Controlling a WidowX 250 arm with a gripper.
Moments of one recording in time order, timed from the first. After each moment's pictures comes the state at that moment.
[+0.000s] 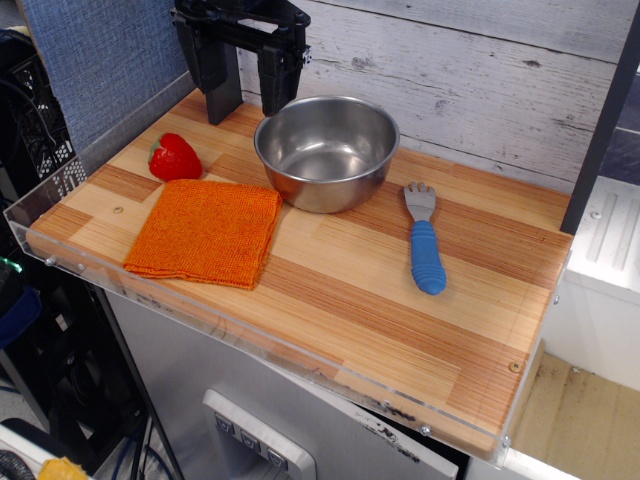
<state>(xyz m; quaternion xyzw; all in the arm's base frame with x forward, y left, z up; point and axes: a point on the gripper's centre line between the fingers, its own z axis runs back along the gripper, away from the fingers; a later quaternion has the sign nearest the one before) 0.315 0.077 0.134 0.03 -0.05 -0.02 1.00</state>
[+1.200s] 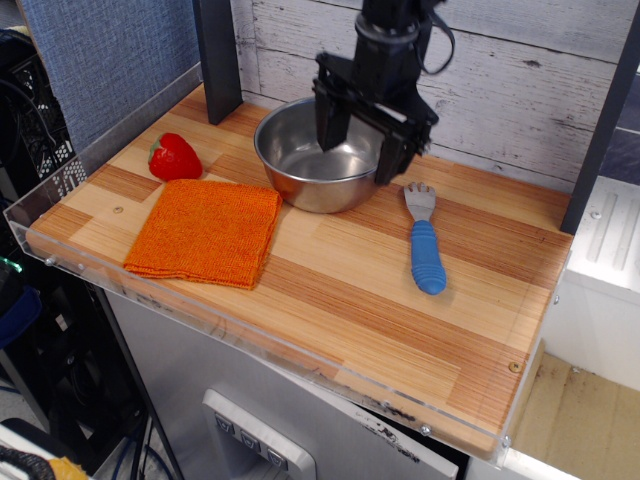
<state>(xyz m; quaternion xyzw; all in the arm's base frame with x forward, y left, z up) 0.367 0.008 0.063 0.08 -0.03 -0.11 0.99</state>
